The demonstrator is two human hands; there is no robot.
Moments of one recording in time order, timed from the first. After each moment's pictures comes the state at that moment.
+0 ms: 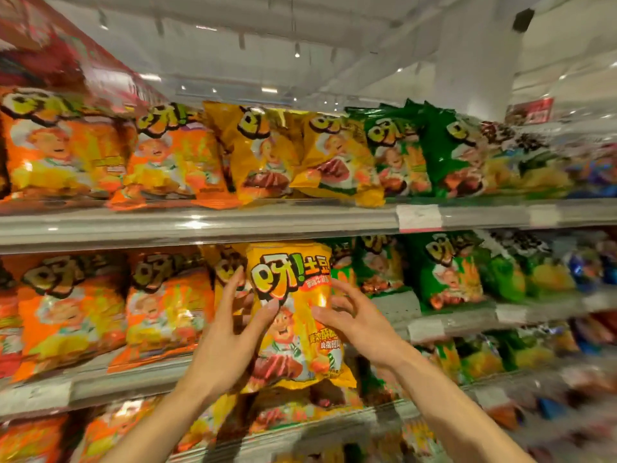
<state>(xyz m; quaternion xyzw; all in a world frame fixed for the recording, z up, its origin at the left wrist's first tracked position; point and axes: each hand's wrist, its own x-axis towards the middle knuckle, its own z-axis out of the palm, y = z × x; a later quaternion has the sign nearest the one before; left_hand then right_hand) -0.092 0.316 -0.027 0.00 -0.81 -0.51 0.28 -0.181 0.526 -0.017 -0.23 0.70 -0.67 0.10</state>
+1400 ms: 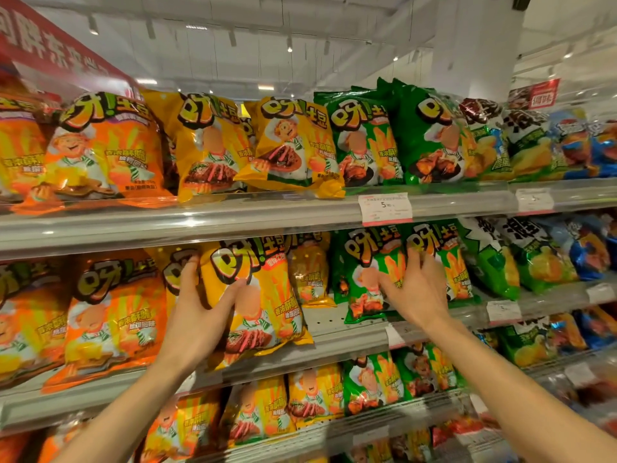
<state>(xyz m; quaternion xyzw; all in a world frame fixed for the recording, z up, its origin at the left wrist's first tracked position) -0.159 0.335 -0.024 0.09 -0.81 -0.47 0.35 -0.310 0.655 -0.025 -0.07 0.93 -0.21 -0.30</state>
